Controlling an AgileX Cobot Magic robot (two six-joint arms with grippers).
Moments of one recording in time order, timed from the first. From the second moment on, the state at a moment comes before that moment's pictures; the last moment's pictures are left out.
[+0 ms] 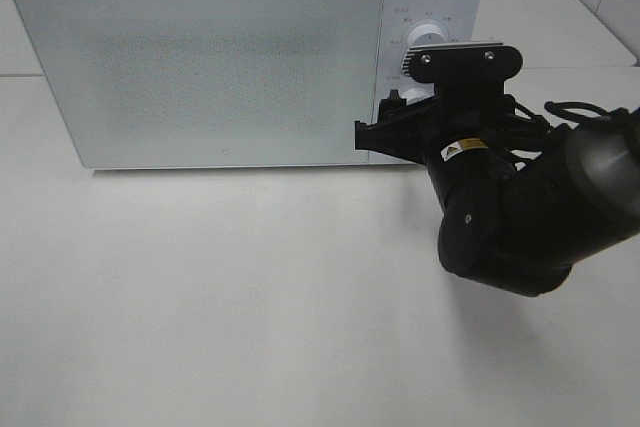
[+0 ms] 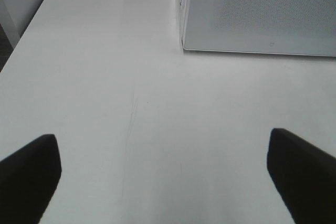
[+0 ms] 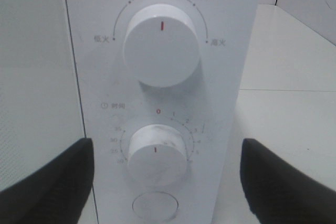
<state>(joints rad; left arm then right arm) 0.04 0.00 -0.52 -0.06 1.08 0.00 0.72 1.94 -0.70 0.87 -1.21 -0.32</state>
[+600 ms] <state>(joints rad) 0.04 0.00 -0.52 -0.06 1.08 0.00 0.66 2.07 -0.83 0.81 -1.21 -0.29</state>
